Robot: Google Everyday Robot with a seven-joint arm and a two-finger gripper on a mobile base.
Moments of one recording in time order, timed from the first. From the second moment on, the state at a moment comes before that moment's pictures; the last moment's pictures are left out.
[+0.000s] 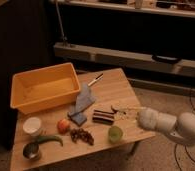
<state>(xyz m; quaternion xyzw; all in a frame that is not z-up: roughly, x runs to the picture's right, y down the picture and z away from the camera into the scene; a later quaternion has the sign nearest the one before) 0.130 0.114 0.652 0.51 0.03 -0.84 0.17</state>
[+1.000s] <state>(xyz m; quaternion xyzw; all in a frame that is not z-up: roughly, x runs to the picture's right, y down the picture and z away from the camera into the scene) 0.127 0.203 0.671 0.53 -0.02 -0.81 0.26</state>
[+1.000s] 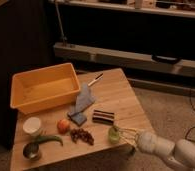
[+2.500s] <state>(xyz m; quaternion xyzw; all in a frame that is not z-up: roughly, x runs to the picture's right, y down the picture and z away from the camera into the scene) 0.115 0.199 0.731 0.48 -0.09 -0.82 0.31</state>
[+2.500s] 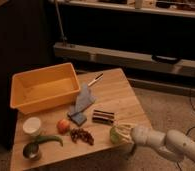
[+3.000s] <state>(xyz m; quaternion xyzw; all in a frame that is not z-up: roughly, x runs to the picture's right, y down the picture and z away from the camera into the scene) 0.125 0.201 0.742 0.48 -0.09 -0.81 0.32</state>
